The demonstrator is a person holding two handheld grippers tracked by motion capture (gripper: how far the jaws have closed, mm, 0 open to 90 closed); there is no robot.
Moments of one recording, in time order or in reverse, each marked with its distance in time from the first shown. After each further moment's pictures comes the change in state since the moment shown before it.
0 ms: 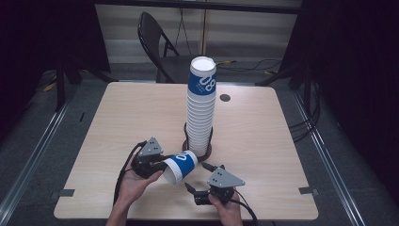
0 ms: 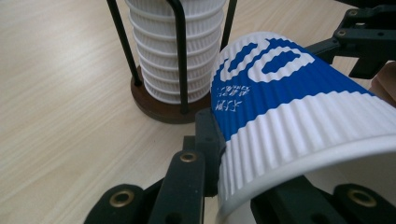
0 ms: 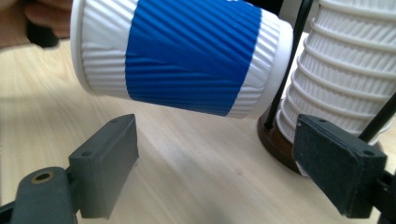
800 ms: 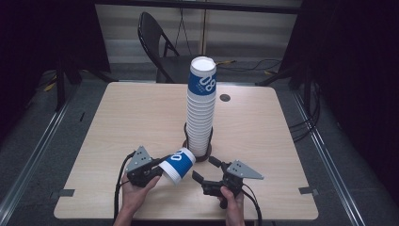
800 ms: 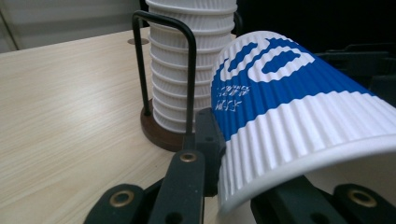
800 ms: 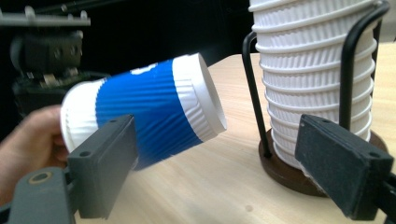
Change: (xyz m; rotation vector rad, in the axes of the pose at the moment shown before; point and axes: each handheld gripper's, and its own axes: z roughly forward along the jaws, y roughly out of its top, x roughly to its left) left arm -0.006 -0.037 -0.003 -0.298 0.038 -0.041; right arm -0.024 0.000 -0.012 -0.209 0.043 0.342
